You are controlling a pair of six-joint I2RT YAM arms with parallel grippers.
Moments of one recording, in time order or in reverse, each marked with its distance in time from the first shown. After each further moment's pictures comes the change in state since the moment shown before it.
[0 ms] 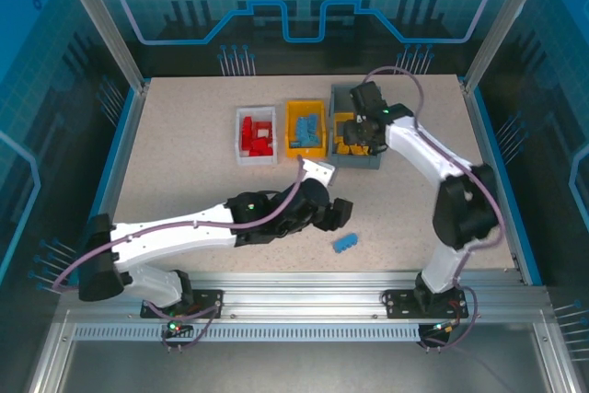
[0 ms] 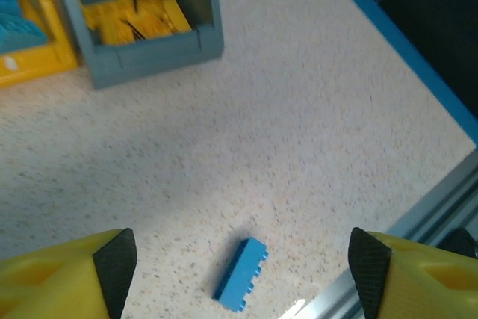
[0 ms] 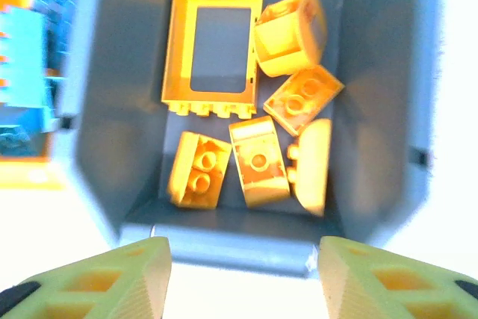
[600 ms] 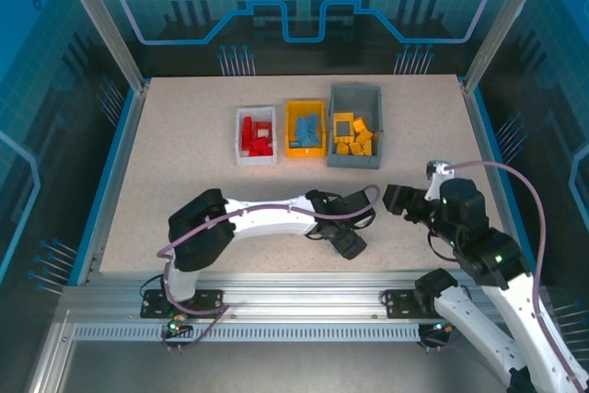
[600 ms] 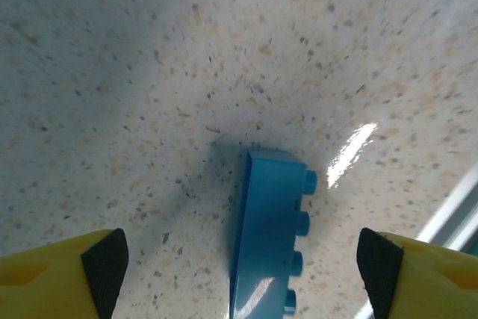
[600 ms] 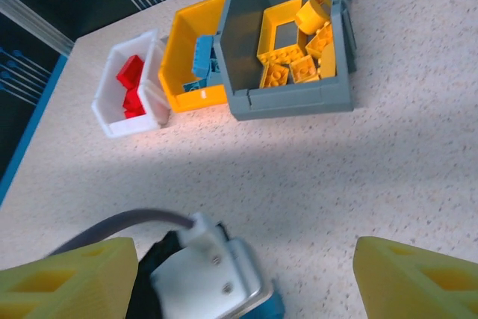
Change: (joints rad) left arm 0.027 0.546 0.245 -0.222 0.266 0.362; right arm 0.039 -1.185 -0.590 -0.135 -0.166 0.234
